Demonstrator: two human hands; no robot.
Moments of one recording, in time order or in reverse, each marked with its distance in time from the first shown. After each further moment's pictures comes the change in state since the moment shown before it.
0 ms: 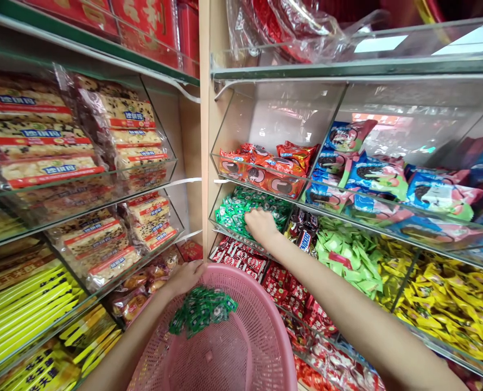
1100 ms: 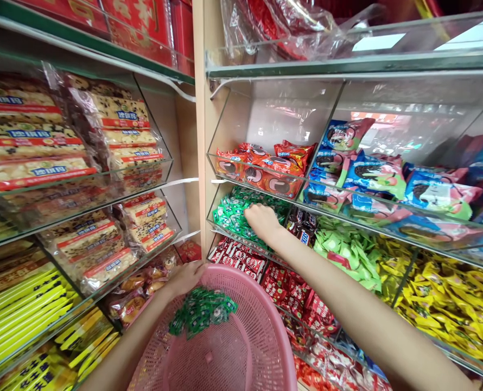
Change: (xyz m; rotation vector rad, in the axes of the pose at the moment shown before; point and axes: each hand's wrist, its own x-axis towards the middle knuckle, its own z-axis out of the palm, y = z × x) left_hand 0.006 0.003 0.004 0.059 0.007 0.023; right_hand 0.000 0.015 -0.012 -0.021 0.008 -0.055
